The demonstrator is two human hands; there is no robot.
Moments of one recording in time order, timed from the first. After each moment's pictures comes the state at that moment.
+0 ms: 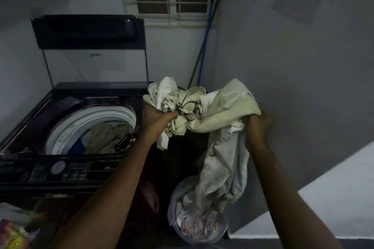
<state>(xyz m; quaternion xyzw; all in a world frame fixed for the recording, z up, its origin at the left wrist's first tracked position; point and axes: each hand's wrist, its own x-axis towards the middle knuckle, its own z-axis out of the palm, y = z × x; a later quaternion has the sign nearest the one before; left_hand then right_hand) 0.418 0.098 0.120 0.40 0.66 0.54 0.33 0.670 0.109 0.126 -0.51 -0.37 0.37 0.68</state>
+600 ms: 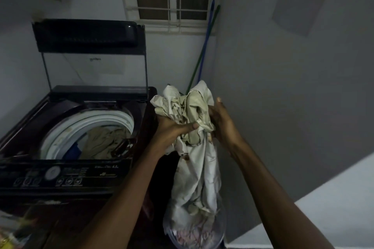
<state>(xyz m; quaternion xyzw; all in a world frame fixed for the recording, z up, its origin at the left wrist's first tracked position) 0.452 0.091 0.119 0.45 0.48 0.56 0.50 0.616 0.099 0.156 -0.40 -0.49 0.64 0.43</state>
